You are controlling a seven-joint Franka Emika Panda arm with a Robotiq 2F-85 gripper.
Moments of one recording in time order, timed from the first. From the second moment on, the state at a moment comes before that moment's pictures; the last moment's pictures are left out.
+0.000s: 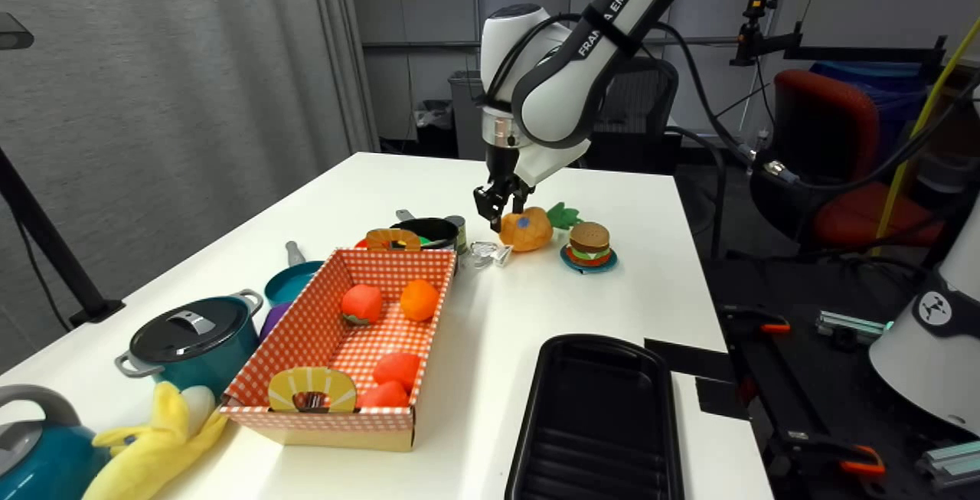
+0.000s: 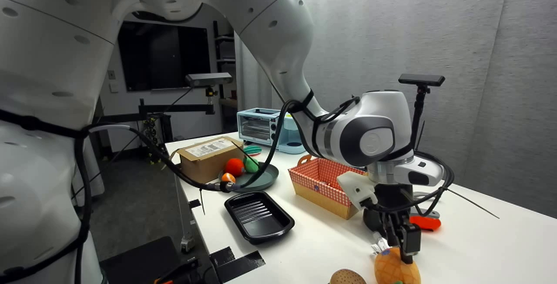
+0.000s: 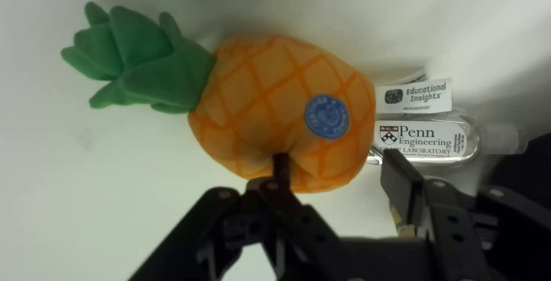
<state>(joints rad) -0.07 0.41 -0.28 -2.12 -0.10 2.65 0.38</state>
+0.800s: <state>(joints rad) -0.07 0.40 -0.27 -2.11 -0.07 2.67 0.38</state>
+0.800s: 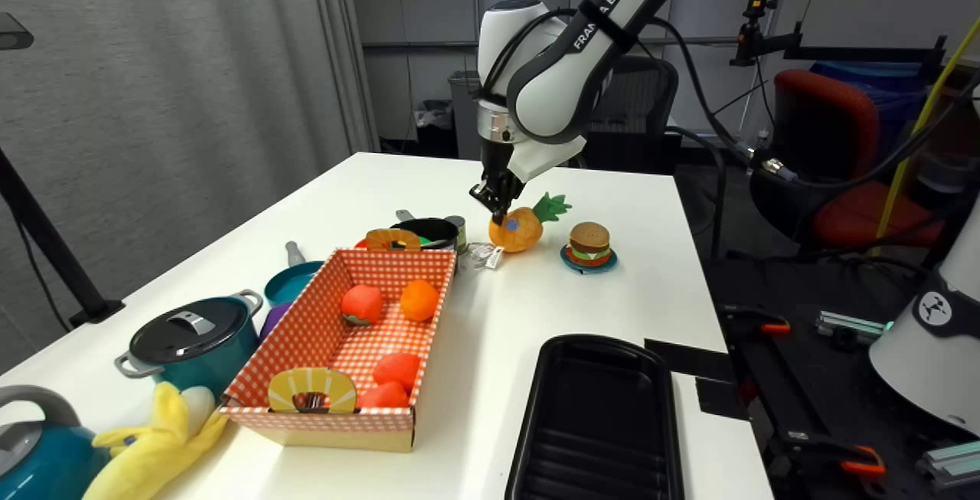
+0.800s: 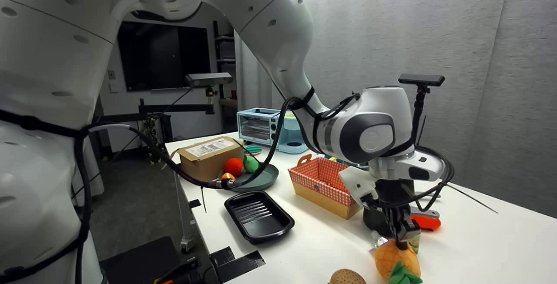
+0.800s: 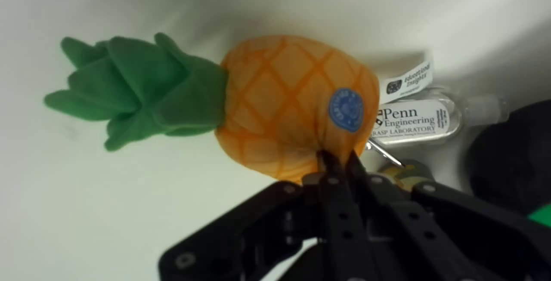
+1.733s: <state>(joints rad) 0.06 0.21 -0.25 -2.02 -0.29 2.77 0.37</state>
